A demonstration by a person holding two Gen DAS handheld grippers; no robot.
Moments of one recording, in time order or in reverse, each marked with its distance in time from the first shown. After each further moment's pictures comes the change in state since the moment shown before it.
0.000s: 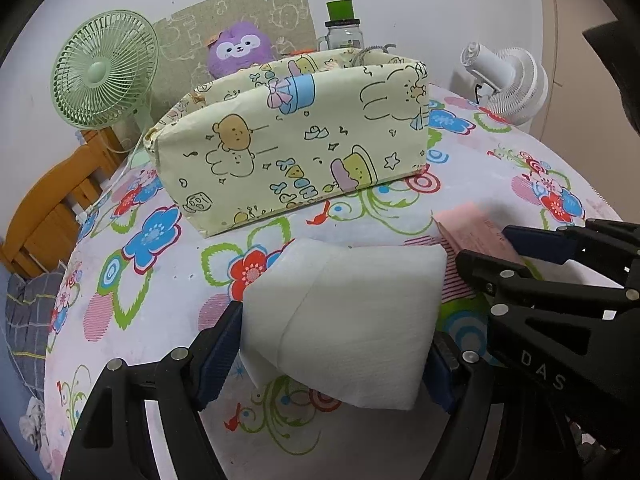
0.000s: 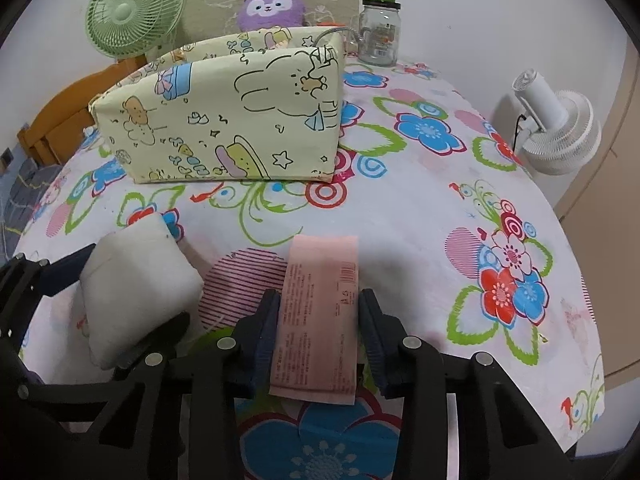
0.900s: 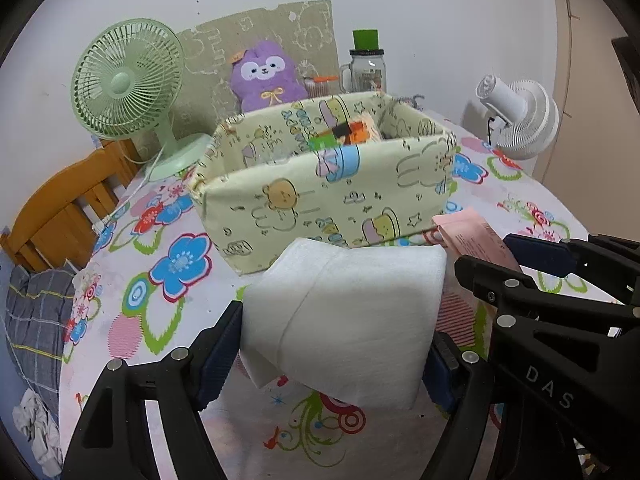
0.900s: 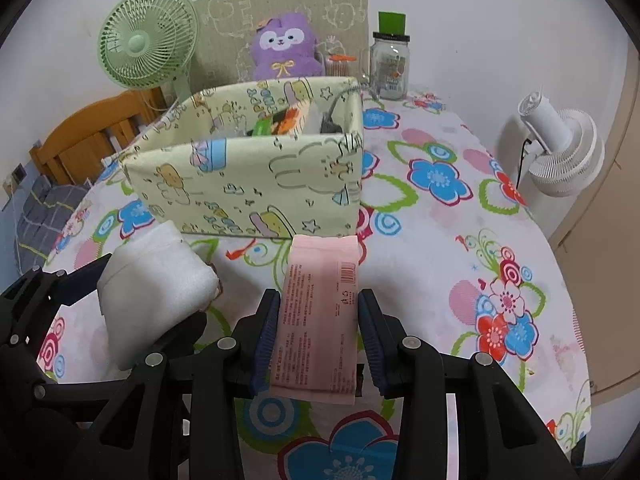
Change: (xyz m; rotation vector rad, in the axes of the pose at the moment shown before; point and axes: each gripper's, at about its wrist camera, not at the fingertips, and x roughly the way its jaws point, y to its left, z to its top) left arm -0.027 0.025 0.027 -0.062 -0.055 0.005; right arm -0.030 0.012 0.032 0.000 -0.068 0.035
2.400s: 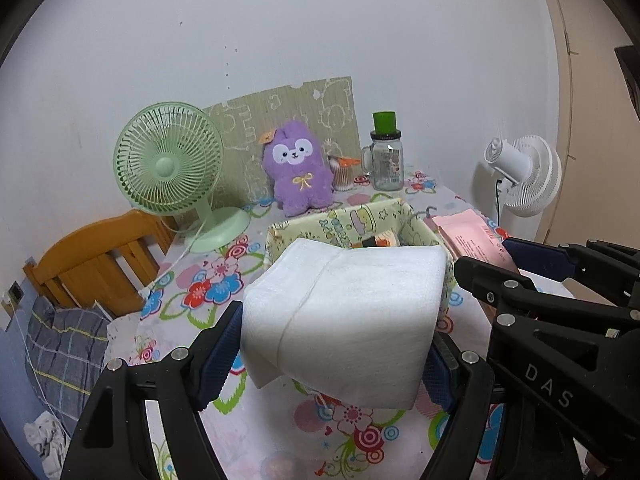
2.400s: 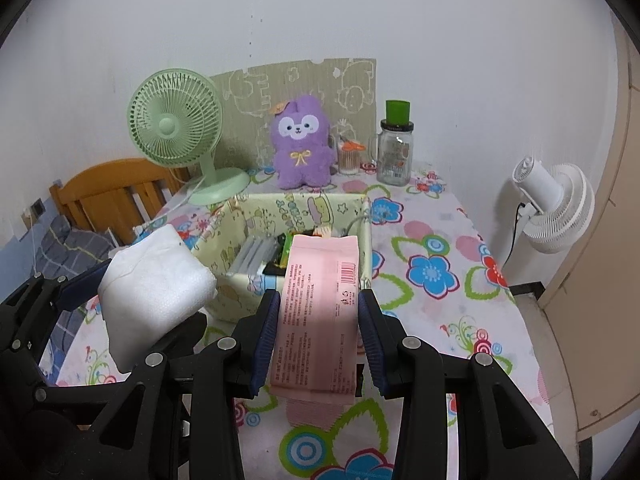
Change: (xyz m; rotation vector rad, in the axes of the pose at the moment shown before) left arm -0.072 0.020 0.054 0.000 -0.184 0.066; right arm -0.074 0.010 0.053 -0.004 -0.200 0.033
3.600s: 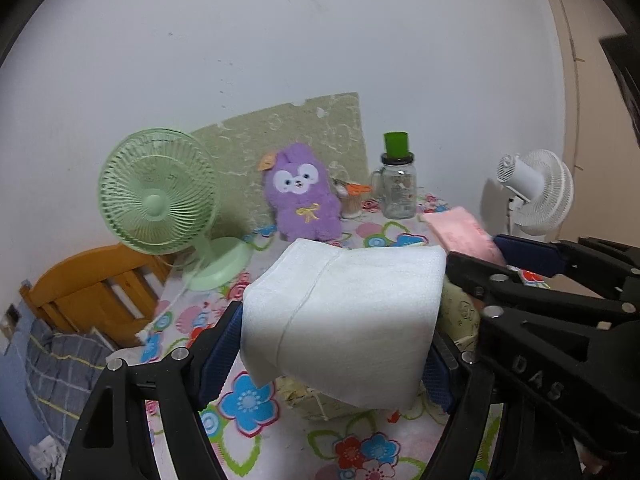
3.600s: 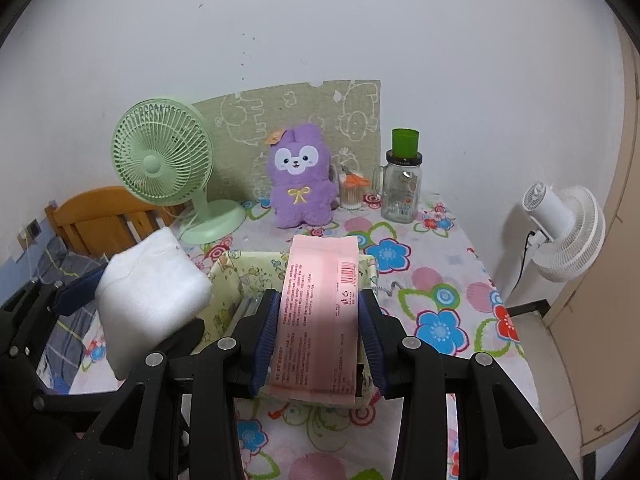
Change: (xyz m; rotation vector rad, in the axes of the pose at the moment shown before) left arm 0.045 0.016 0.051 0.022 -0.025 -0.020; right arm 0.037 -0.003 0.060 0.016 -0.046 0.012
